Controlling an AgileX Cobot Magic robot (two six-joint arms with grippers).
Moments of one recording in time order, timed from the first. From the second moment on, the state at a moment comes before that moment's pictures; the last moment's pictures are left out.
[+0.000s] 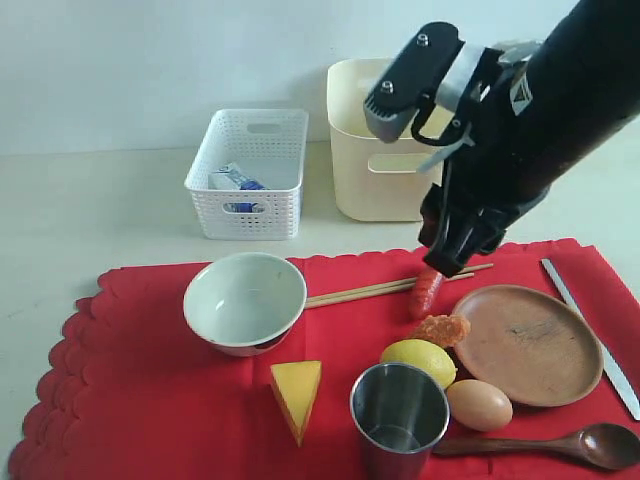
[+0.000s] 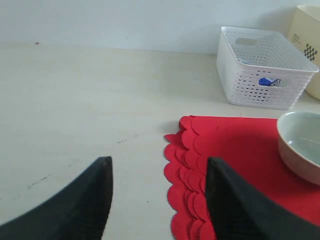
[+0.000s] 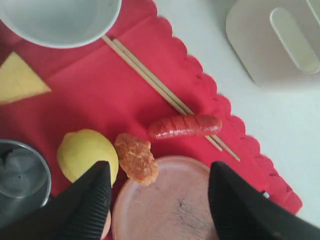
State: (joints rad) left arm -0.06 0.01 0.00 0.02 0.37 -0.11; right arm 0.59 1.45 -1.12 -0.10 0.86 -0.35
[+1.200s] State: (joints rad) left arm -0.06 0.01 0.00 0.02 0.37 -0.11; right arm 0.48 2.00 -1.11 -0.41 0.44 0.76
